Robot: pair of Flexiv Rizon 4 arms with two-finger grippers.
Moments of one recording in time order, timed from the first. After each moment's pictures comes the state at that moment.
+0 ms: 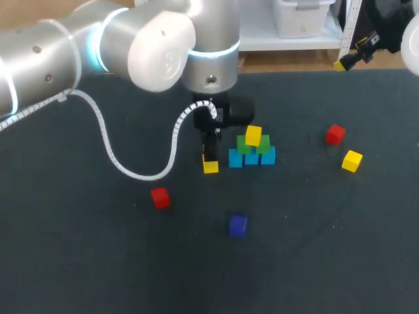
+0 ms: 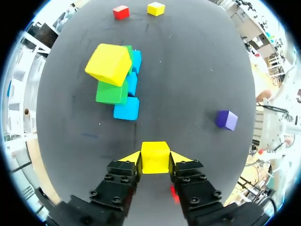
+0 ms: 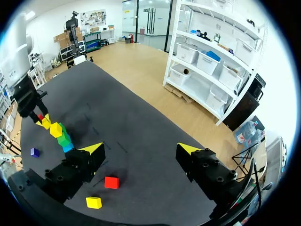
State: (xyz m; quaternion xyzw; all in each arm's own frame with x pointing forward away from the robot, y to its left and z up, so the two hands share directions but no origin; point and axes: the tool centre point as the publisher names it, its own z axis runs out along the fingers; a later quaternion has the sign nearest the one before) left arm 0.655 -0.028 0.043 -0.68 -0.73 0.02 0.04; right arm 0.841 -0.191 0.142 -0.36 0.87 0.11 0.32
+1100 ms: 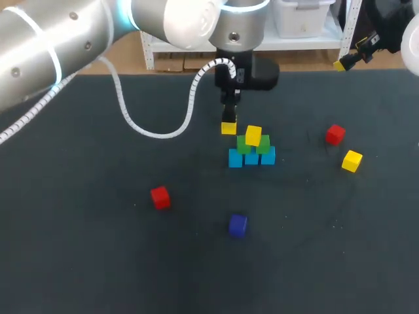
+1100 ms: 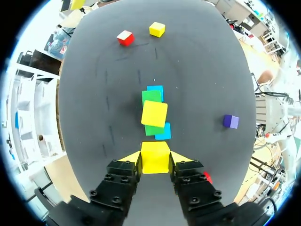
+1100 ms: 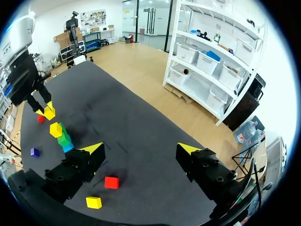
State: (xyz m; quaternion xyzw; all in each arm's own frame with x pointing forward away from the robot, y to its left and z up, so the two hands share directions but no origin) left arm 0.716 -0.073 0.093 -0.75 -0.66 -0.01 0.02; right arm 0.841 -0.191 0.142 -0.36 0.87 0.11 0.32
